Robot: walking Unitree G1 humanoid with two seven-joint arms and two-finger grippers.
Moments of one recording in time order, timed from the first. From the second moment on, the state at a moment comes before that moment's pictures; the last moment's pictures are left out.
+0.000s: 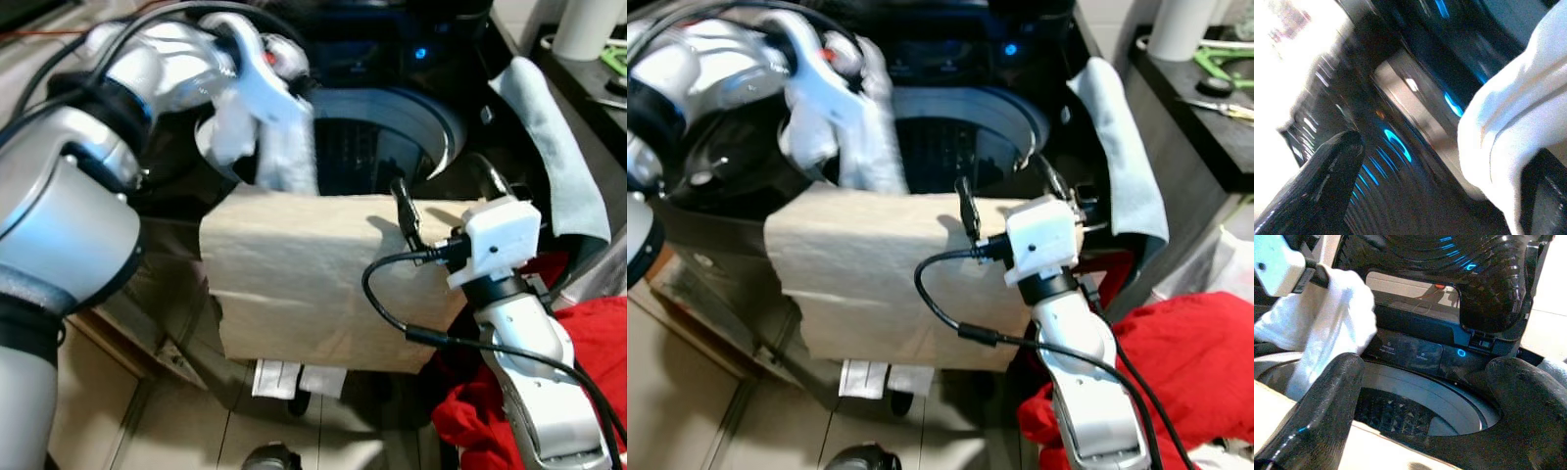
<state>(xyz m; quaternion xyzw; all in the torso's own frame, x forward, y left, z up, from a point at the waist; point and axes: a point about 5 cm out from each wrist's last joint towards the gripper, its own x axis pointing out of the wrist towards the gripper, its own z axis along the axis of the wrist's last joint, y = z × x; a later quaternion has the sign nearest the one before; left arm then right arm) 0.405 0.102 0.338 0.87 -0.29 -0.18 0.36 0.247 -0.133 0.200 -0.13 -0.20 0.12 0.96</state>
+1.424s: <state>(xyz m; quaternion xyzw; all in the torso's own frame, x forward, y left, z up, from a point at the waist) 0.384 0.226 0.268 0.08 -0.13 -0.13 0.98 0.267 -0.114 0.205 -0.10 -0.24 0.14 0.95</state>
